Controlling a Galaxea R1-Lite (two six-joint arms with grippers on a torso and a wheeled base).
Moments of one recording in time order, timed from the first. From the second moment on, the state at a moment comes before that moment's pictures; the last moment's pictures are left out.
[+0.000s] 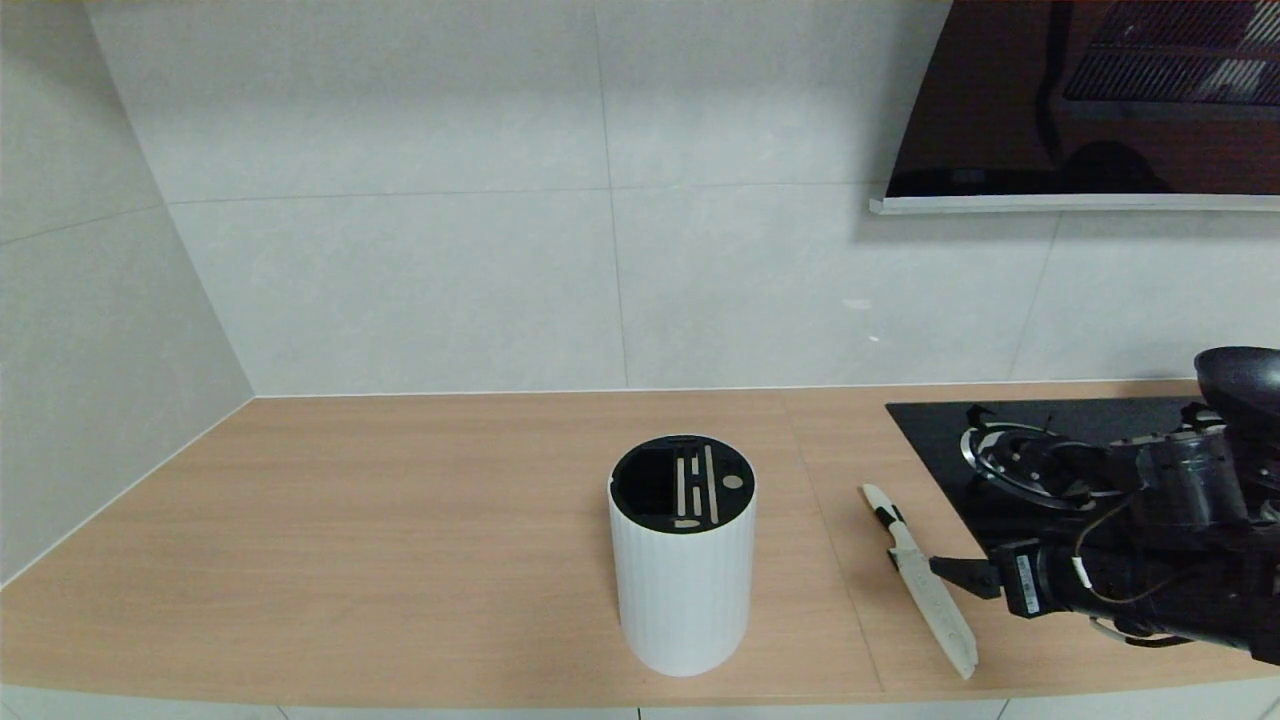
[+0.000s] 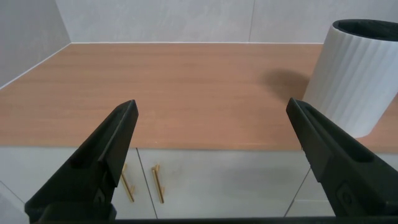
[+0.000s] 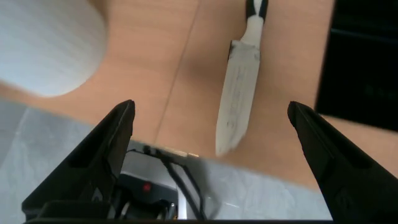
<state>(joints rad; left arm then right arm) 0.00 0.00 0.00 -0.01 0.03 -0.01 0.22 1.72 -0.47 -0.57 0.10 0.03</state>
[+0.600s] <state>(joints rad) 0.00 0.00 0.00 -0.01 0.03 -0.01 0.22 2.03 -0.67 -0.66 0.06 0.01</state>
